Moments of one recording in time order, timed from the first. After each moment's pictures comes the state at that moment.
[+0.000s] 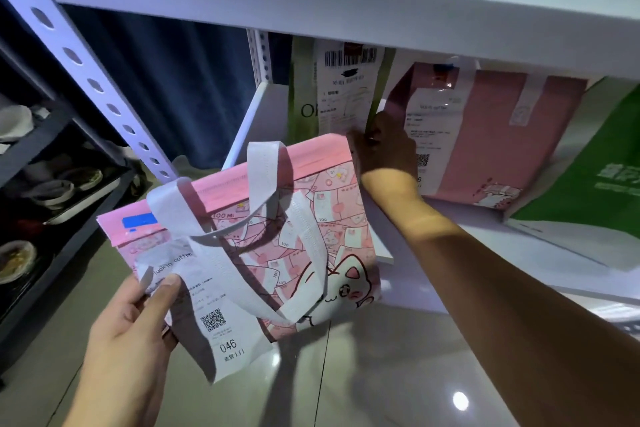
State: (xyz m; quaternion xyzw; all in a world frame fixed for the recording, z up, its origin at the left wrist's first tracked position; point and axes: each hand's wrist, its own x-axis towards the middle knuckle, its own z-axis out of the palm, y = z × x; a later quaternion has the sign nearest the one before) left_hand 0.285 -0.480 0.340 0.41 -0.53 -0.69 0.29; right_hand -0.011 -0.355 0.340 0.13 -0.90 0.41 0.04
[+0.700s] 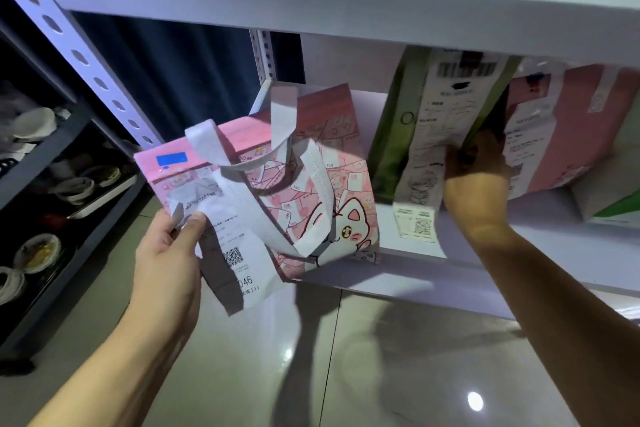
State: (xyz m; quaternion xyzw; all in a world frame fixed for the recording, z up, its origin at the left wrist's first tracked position) left_hand 0.235 -0.478 0.356 0.39 -0.57 -0.67 0.27; right_hand -0.020 -0.237 0.331 0.07 -0.90 0.41 0.14
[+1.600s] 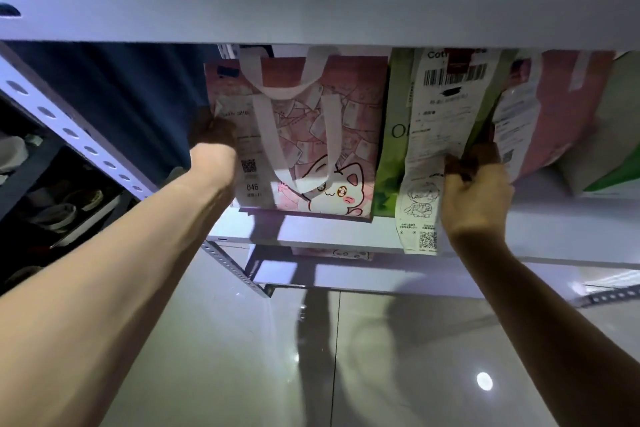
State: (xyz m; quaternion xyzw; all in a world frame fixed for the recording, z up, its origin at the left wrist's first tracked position) left_hand 0.058 -0.523 0.356 0.39 -0.62 -0.62 0.27; right_hand 0.009 -0.214 0.333 -0.03 -0.88 0.45 0.10
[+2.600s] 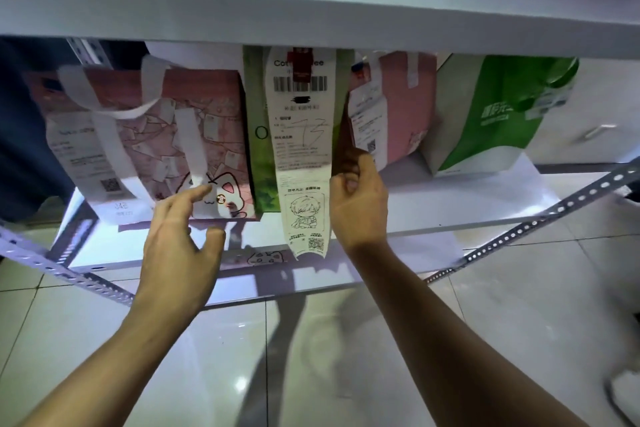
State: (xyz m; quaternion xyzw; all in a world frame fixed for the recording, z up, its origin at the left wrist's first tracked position) left_hand 0.146 -0.375 0.347 0.20 -0.88 -0.40 0.14; right_hand 0.039 -0.188 0.337 -0.02 -0.86 0.50 0.10
